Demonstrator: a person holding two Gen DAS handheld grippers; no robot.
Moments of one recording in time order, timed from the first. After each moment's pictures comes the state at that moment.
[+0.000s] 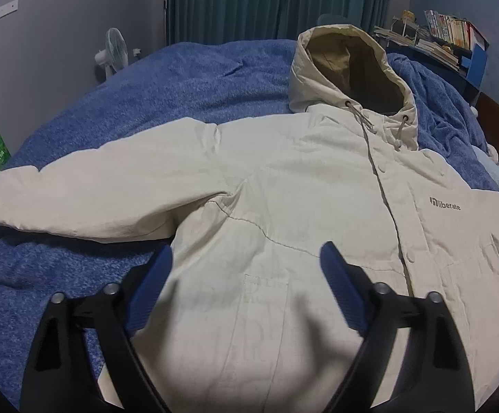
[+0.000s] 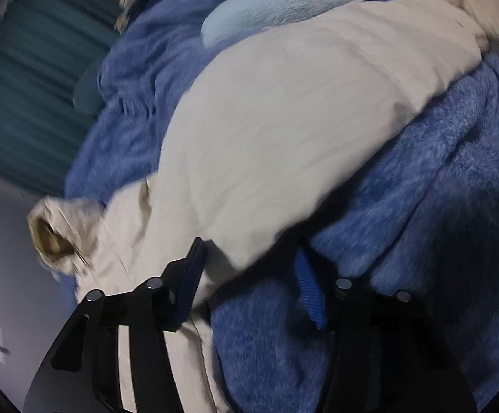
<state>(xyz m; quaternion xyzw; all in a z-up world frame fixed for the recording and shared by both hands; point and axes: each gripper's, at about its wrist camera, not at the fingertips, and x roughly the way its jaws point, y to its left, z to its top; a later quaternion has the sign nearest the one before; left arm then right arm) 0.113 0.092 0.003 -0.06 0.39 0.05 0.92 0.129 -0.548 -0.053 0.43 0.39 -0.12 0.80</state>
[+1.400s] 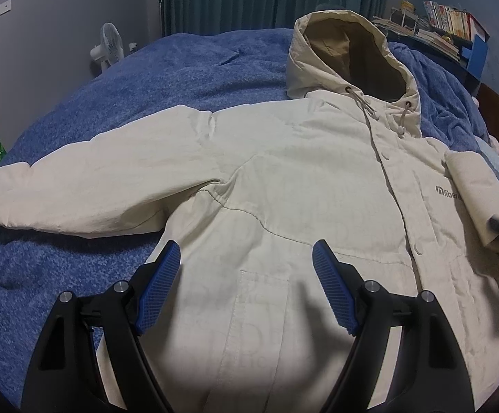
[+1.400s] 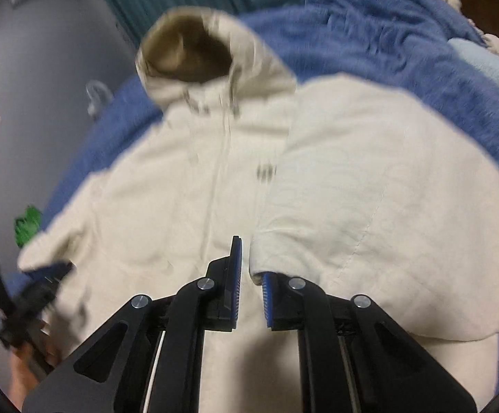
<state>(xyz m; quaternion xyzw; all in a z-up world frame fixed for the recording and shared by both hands) 0.122 0.086 -0.012 -0.05 0.40 0.05 0.91 0.182 -0.254 -0.015 0.13 0.46 0.11 0.87</state>
